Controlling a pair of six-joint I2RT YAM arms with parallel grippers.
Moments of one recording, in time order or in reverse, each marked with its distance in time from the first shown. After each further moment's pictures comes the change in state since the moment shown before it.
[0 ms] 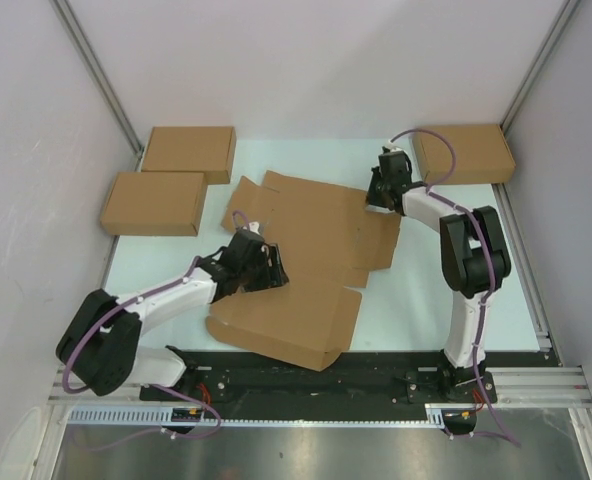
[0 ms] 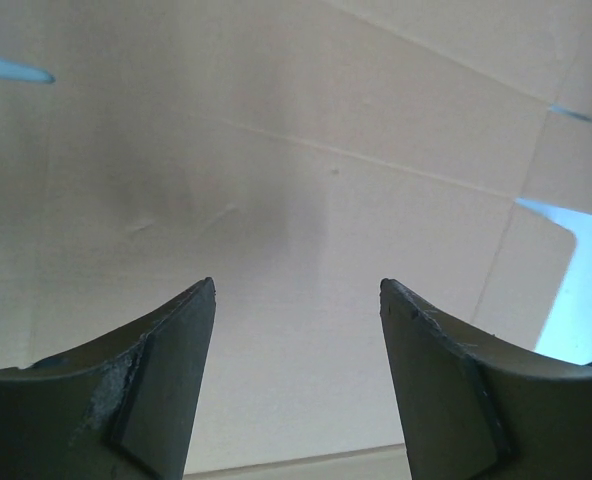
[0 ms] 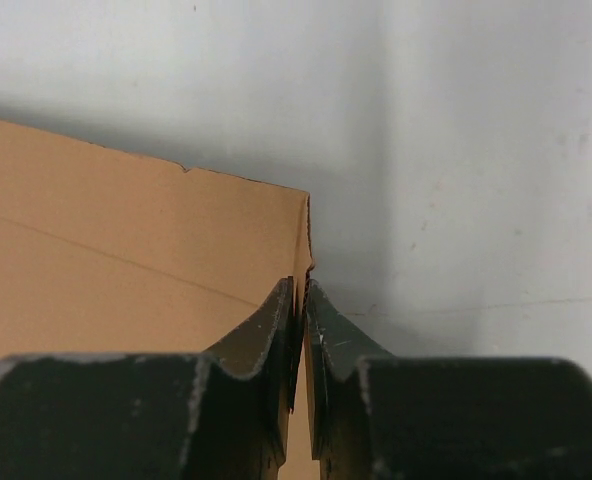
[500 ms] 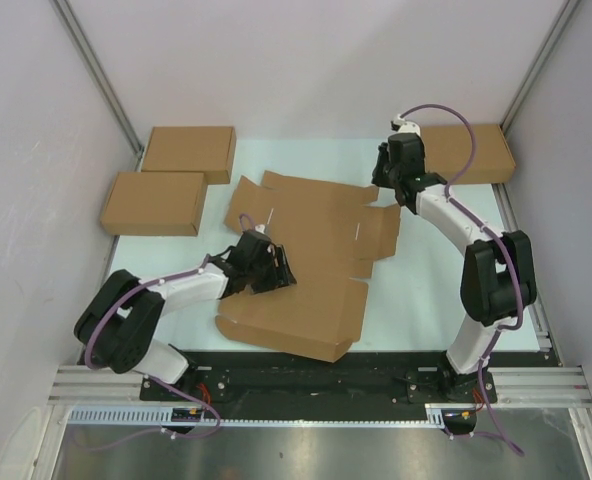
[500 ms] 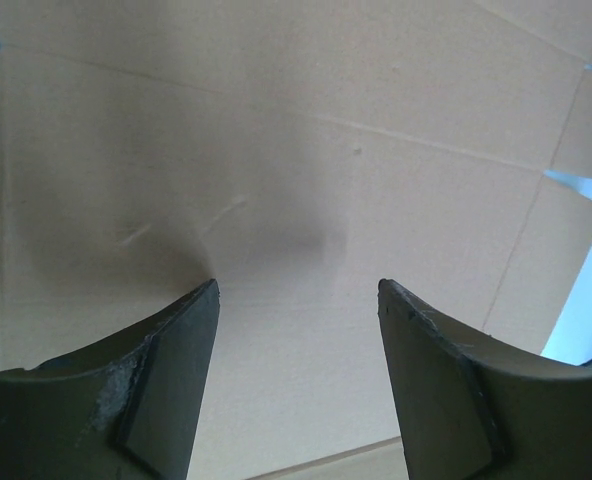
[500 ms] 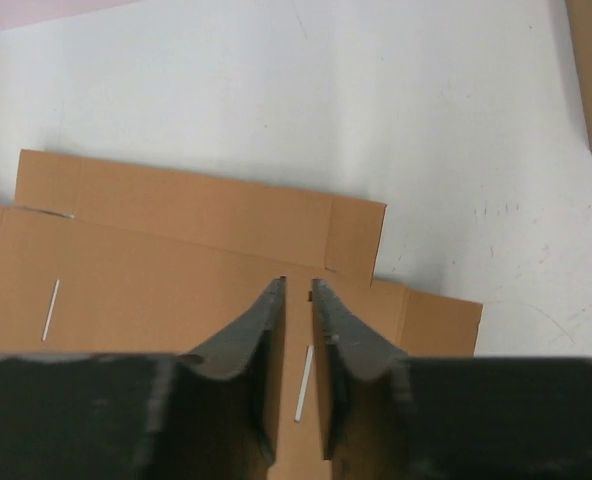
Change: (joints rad) left arm 0.001 0.156 0.000 0.121 0.077 -0.064; right arm 0.029 -0.258 -0.007 -0.041 0.106 -0.076
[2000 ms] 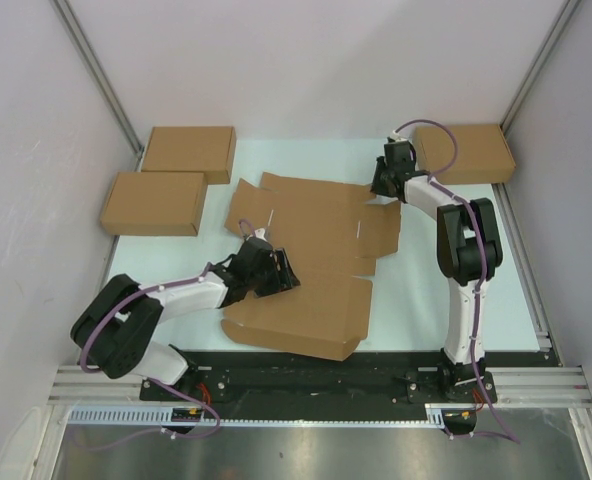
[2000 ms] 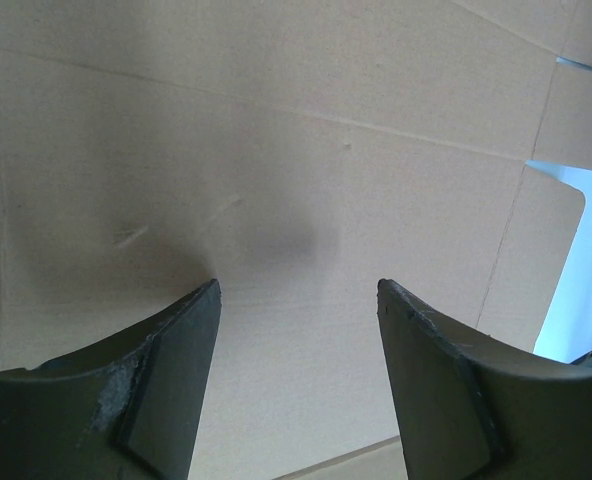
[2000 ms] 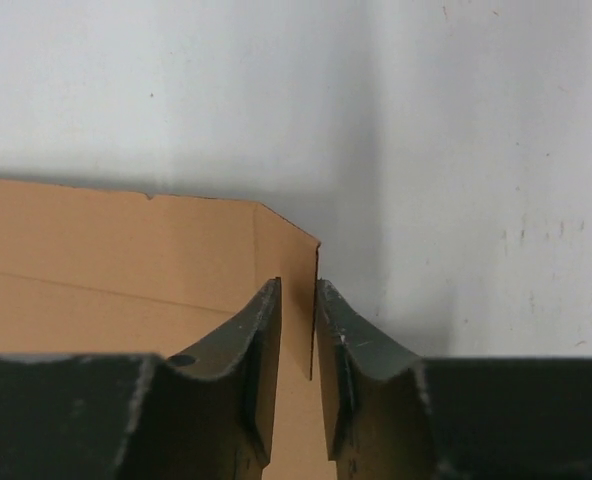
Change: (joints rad) left arm -0.049 -0.027 -0.068 0.113 -0.037 -0.066; right arm -0.080 0.370 0.183 -0.028 -0.101 0.035
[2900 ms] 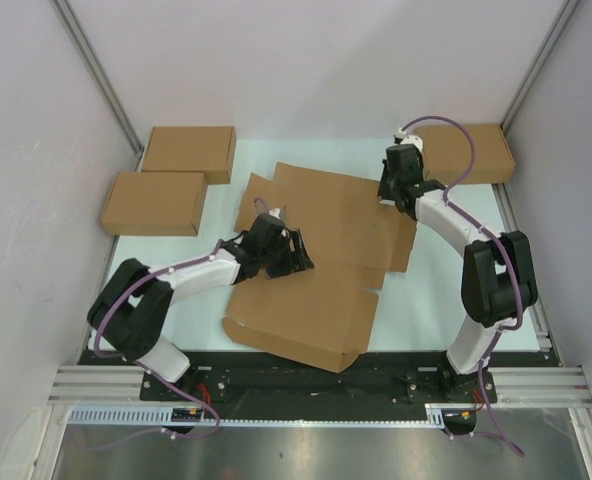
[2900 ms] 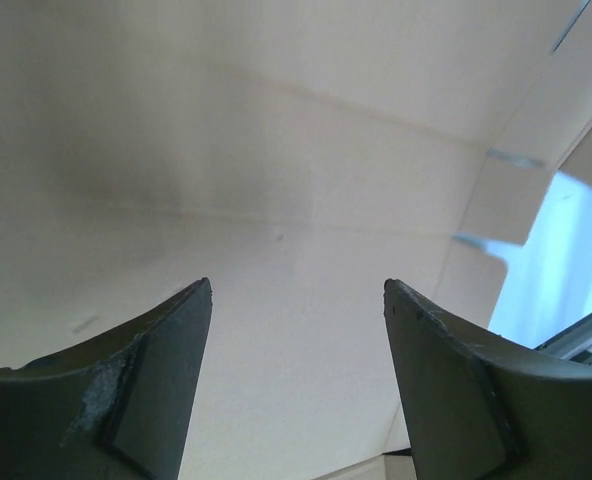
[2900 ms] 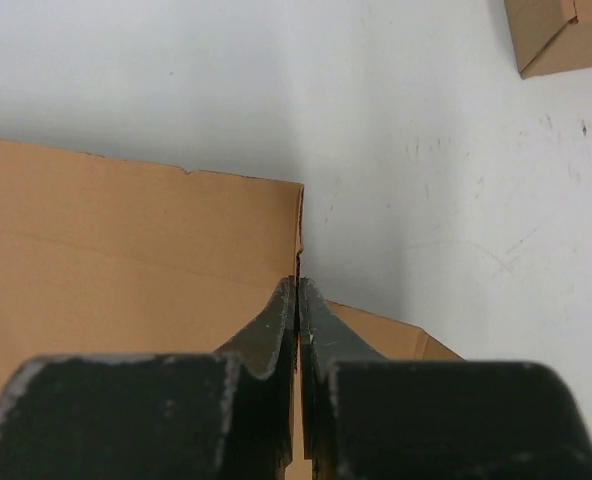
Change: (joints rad) left arm 0.009 0.138 0.239 -0.104 0.069 0.040; right arm 0.071 -0.368 -0.249 -0.026 0.202 -0.032
